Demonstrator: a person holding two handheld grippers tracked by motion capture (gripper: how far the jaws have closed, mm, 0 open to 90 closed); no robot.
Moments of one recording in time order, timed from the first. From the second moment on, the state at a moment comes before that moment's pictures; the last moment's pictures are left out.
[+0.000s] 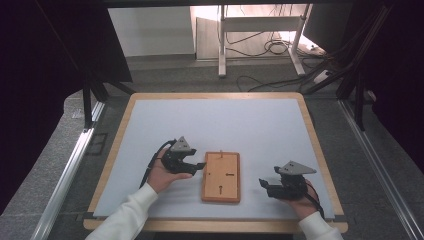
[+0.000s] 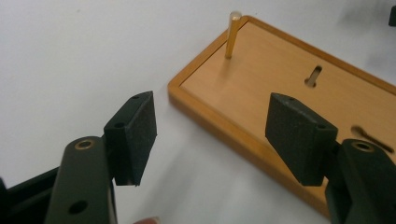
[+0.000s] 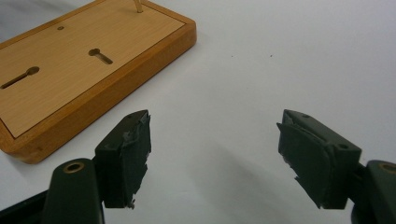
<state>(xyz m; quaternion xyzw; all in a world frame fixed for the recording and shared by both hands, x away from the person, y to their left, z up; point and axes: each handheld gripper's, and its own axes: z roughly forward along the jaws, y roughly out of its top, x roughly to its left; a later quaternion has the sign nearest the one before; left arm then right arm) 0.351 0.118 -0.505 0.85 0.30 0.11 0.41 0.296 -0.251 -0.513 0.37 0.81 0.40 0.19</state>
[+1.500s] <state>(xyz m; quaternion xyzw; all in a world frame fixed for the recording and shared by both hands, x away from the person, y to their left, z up) 0.402 0.060 -0.521 0.87 0.24 0.05 0.42 0.293 -0.248 -0.511 0.35 0.82 0.41 0.19</state>
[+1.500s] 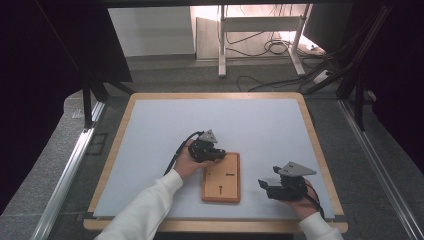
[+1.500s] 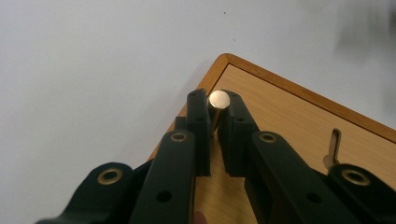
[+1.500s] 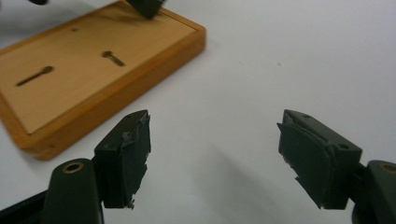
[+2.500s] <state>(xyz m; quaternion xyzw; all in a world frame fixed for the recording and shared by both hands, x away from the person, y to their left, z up) 0.418 0.066 -0.521 0.87 0.25 -0.02 0.43 0.267 -0.201 -0.504 0.26 0.85 0.42 0.18</state>
